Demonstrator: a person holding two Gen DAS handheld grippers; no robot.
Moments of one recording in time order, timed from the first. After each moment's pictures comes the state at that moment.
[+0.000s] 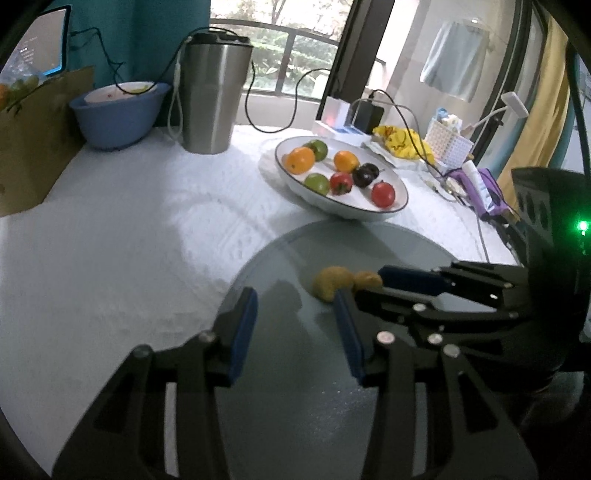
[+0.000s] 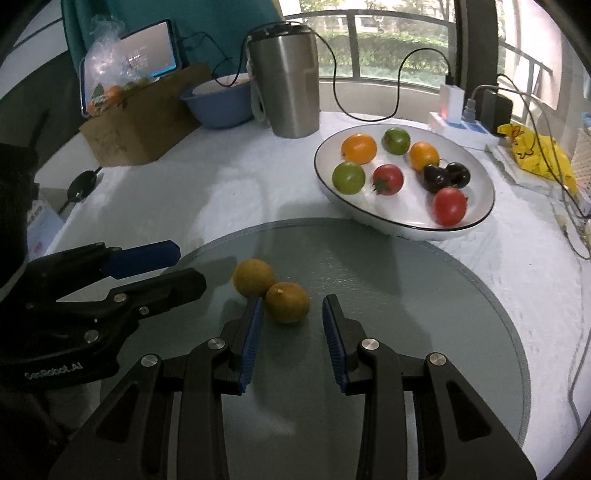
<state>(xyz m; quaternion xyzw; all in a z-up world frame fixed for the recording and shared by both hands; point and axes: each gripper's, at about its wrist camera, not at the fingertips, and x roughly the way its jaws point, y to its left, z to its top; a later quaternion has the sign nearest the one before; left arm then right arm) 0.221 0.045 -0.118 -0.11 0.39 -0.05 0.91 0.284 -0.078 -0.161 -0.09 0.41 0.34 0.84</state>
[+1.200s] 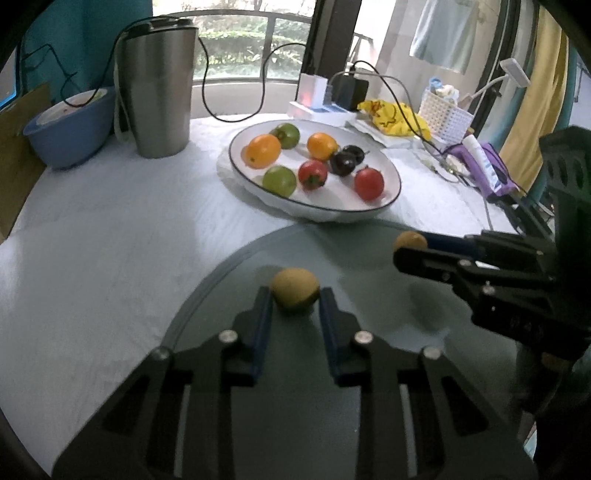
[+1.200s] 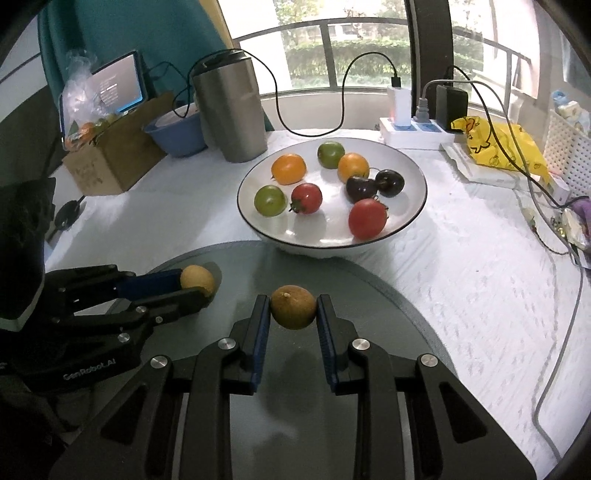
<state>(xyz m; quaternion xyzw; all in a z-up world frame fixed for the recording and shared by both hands) 0.265 0.006 -0.126 -0.07 0.41 -0.07 0.91 0.319 -0.134 -0.151 -0.05 0.40 0.32 0.86</state>
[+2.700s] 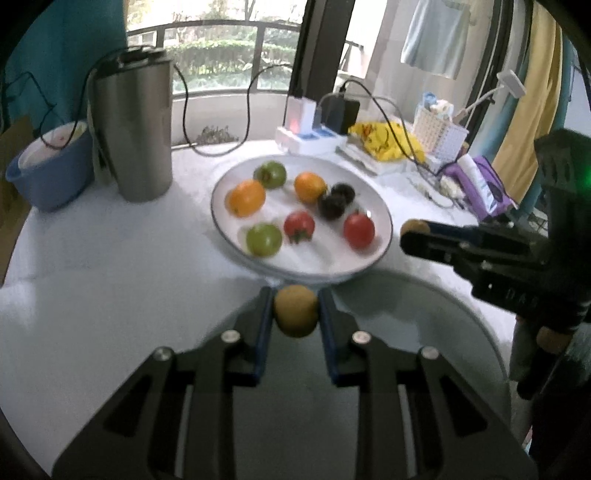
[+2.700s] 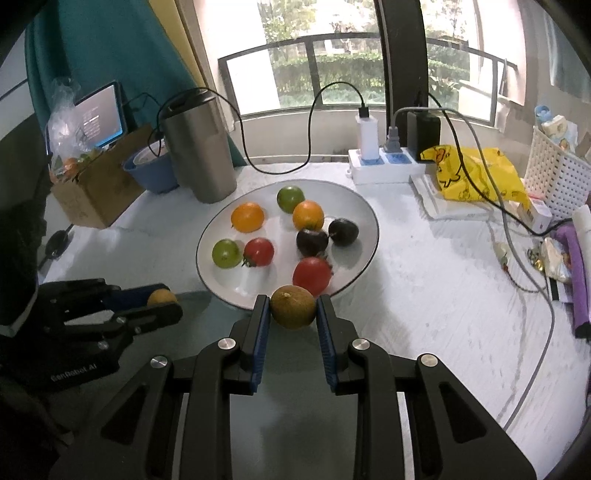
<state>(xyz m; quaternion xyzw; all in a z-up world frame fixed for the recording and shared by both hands) 0.301 0.000 -0.101 -0.06 0.39 -0.08 0.91 0.359 -0.159 -0.125 -0.04 0.37 0.30 0.88</state>
